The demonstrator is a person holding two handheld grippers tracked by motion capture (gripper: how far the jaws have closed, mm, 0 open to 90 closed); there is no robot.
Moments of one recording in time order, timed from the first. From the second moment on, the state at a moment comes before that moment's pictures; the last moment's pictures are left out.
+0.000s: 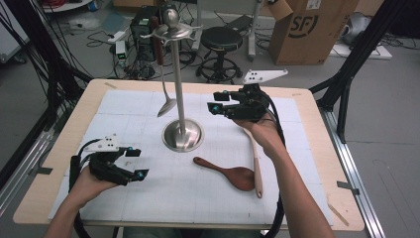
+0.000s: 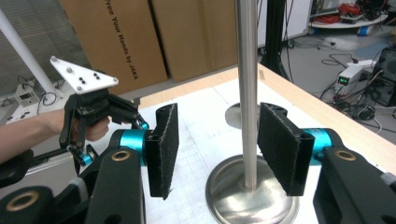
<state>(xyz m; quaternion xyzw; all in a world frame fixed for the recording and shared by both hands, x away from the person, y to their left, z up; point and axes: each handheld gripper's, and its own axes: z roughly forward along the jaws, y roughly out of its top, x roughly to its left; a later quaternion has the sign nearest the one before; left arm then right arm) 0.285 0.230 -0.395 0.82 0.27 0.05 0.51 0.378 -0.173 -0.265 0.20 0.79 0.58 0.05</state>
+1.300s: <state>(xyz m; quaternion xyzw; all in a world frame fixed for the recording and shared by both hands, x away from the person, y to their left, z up) 0.285 0.225 -0.397 0.82 0.27 0.05 0.50 0.348 -0.206 -0.316 0.23 0.80 0.56 0.04</state>
